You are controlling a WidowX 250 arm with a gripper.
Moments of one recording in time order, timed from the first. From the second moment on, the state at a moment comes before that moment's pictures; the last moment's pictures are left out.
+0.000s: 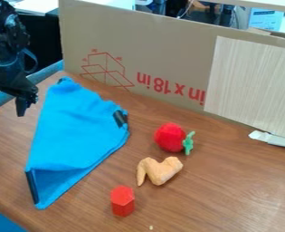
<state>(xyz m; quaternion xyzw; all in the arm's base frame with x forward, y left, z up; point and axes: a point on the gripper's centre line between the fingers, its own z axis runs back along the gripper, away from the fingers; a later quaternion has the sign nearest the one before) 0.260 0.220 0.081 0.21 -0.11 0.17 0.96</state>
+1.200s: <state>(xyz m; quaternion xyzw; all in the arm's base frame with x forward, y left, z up) 0.330 0.189 0.079 -0.04 -0.11 0.42 0.90</state>
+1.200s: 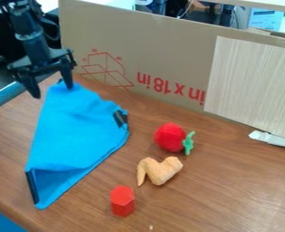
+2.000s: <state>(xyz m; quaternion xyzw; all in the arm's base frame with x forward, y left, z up) 0.360 0.126 0.049 -0.01 -0.10 0.42 0.90</state>
